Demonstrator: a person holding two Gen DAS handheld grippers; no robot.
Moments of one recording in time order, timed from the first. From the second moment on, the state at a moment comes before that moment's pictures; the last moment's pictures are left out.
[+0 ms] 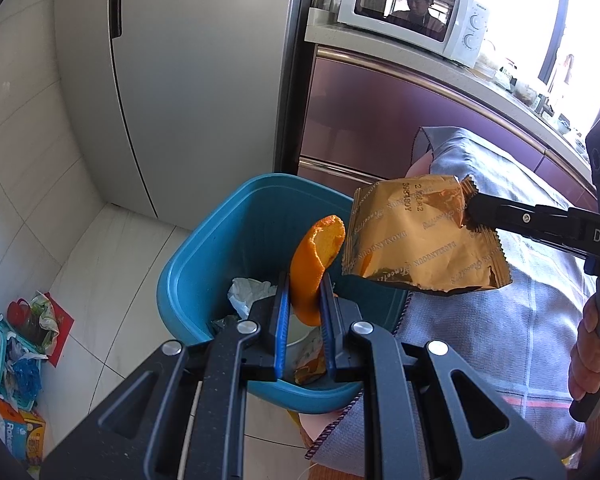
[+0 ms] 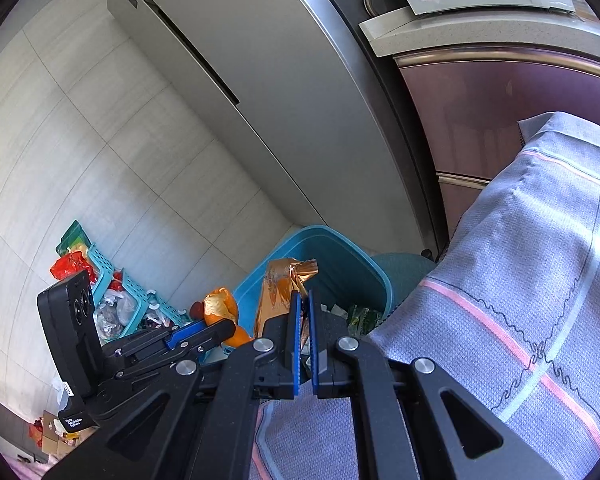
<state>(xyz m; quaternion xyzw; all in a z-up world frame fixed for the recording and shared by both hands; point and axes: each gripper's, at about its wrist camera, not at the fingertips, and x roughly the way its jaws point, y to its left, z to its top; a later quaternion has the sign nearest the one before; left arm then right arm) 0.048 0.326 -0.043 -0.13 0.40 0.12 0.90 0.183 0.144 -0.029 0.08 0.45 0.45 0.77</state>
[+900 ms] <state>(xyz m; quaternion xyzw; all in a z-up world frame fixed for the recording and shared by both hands) 0.061 0.337 -0.070 -0.14 0.43 0.13 0.88 0.192 0.174 -0.045 0.05 0.46 0.44 0.77</state>
